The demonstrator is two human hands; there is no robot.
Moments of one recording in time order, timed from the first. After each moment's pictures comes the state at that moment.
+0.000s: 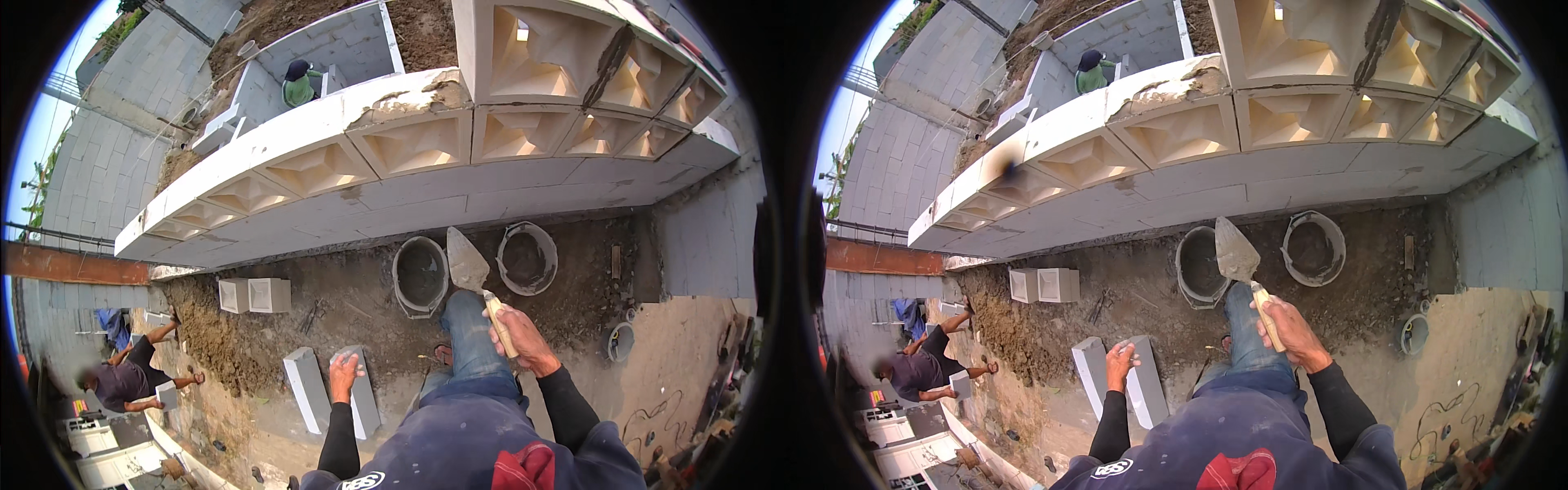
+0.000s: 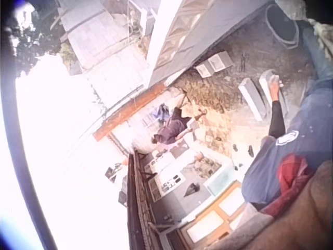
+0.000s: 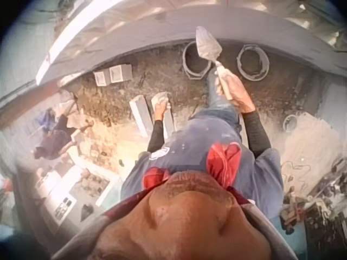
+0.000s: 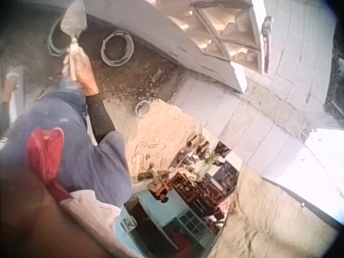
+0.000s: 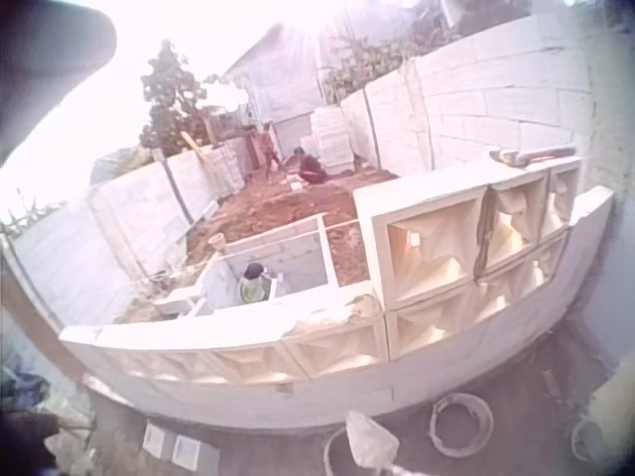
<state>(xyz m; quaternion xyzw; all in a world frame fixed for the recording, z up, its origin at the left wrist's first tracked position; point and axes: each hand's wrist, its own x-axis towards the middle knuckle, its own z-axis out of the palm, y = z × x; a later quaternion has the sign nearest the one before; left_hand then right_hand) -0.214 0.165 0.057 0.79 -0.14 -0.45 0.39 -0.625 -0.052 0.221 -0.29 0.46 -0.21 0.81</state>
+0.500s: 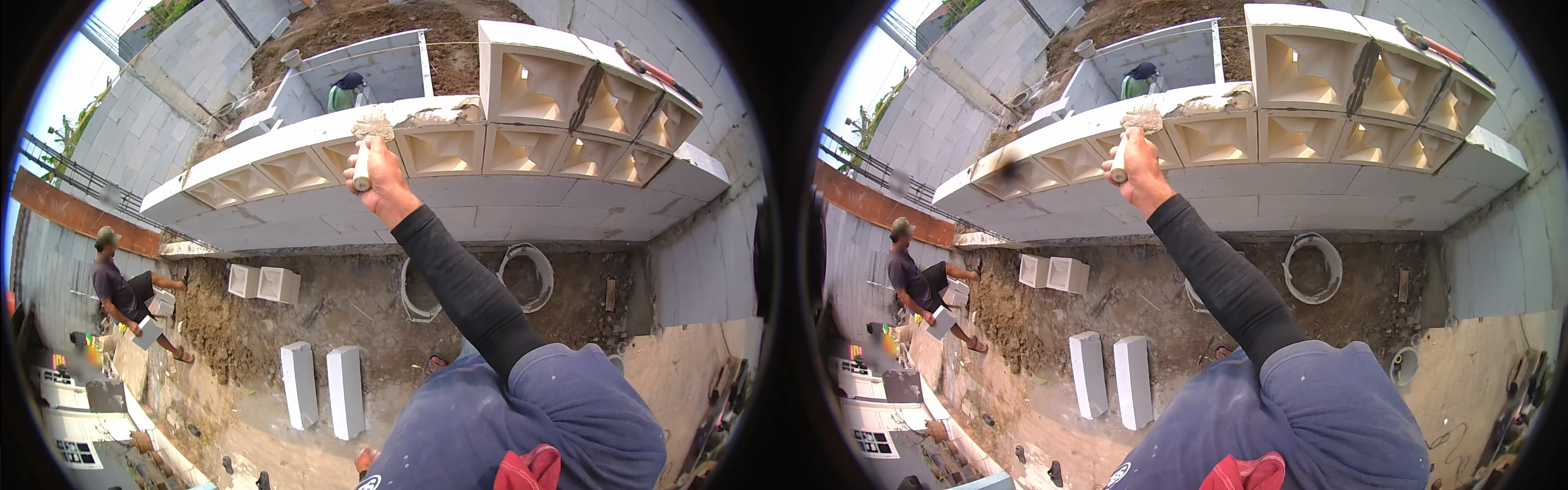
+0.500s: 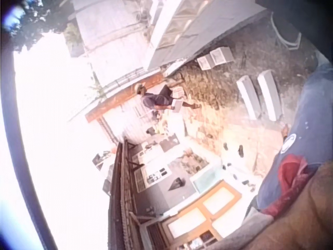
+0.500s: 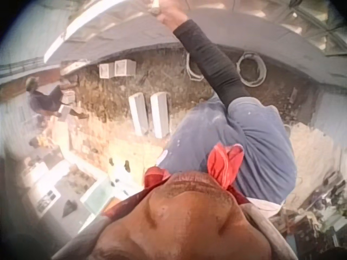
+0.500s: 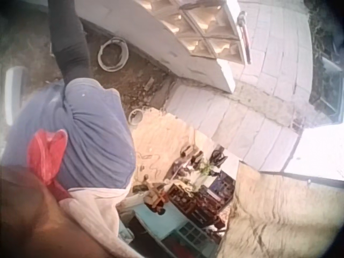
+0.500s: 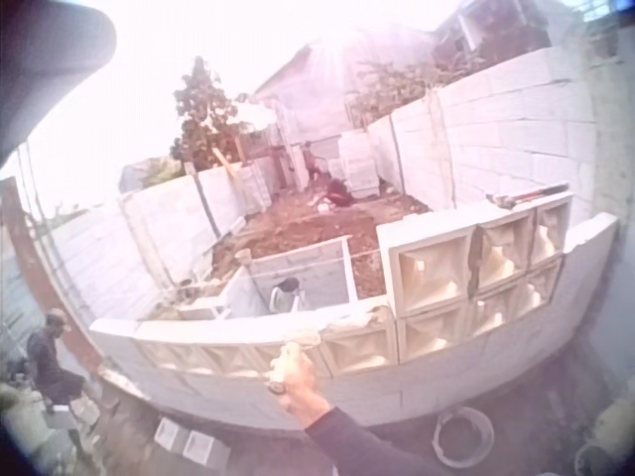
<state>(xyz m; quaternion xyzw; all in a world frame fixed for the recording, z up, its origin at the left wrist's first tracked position) -0.354 0.521 0.004 0.81 0.23 -0.40 0.37 -0.347 -0.183 0.376 -0.17 0.25 -0.42 0.85</state>
